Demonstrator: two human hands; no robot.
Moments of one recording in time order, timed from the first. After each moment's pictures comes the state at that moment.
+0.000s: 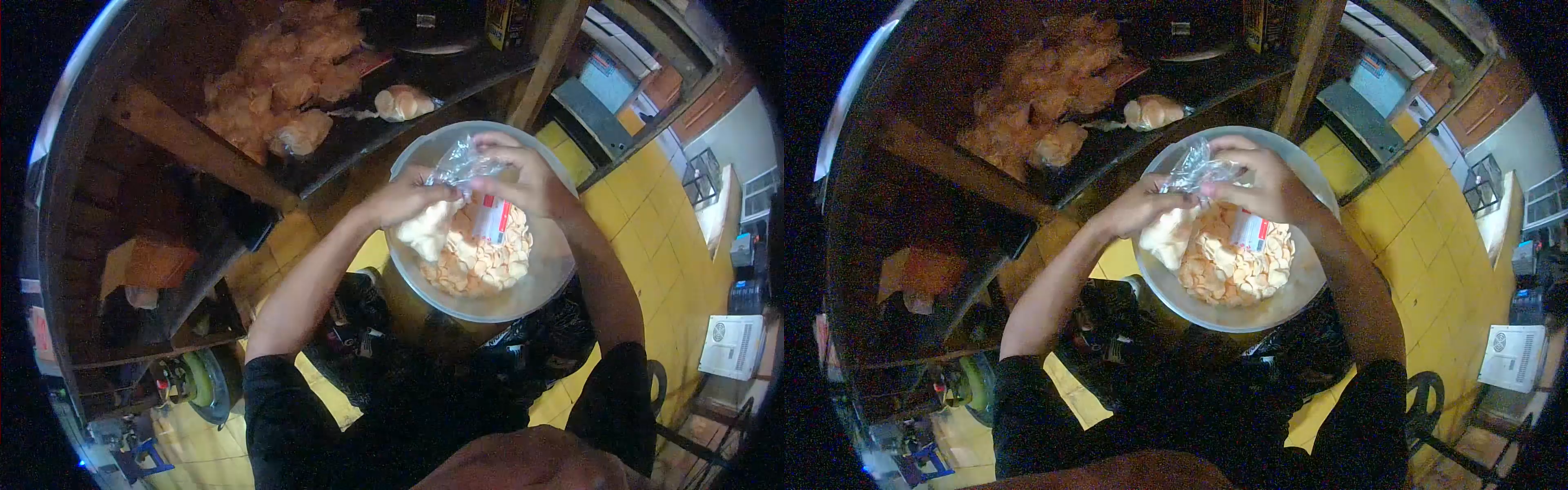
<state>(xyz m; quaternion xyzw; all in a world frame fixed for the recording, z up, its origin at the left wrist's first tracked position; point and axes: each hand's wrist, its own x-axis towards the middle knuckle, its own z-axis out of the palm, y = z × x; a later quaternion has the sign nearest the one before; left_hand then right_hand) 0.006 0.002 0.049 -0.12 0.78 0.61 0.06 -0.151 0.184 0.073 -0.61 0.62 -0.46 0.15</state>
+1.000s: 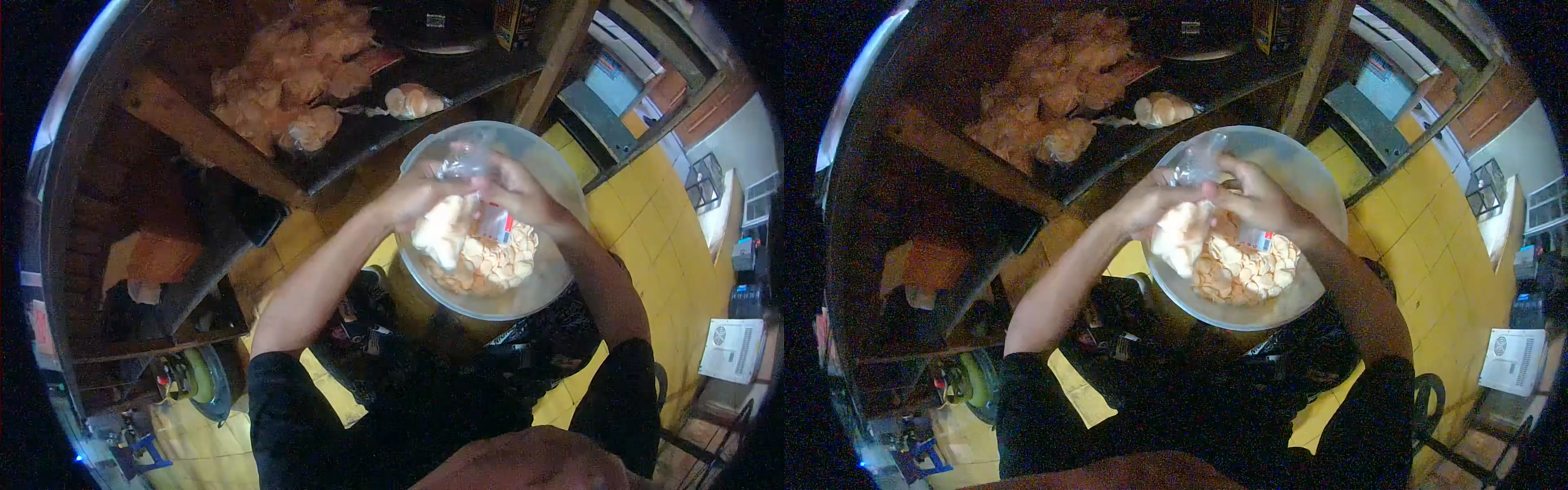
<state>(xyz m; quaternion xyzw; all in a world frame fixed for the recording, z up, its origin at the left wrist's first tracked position) 0.006 0.017 0.051 -0.08 0.57 0.82 0.06 -0.134 0.171 0.043 -0.51 0.48 -0.59 0.41</state>
